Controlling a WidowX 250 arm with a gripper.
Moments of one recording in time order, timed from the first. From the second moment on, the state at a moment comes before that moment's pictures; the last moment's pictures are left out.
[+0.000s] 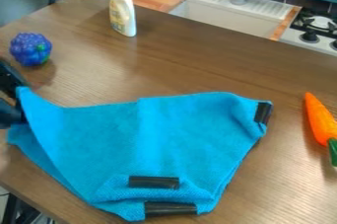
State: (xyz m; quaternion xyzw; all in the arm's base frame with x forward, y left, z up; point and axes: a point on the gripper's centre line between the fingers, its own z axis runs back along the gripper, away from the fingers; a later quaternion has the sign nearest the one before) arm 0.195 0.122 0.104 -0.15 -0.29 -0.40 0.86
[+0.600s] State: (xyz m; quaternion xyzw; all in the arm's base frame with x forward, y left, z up) arm 0.203 0.111 0.084 -0.13 -0.28 -0.39 0.87
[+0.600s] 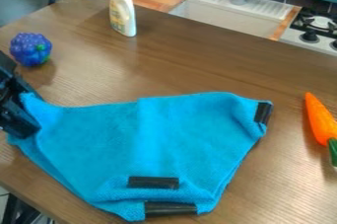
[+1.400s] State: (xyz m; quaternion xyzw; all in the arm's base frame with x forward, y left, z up) arm 0.185 0.143 0.121 -0.17 -0.28 -0.43 0.84
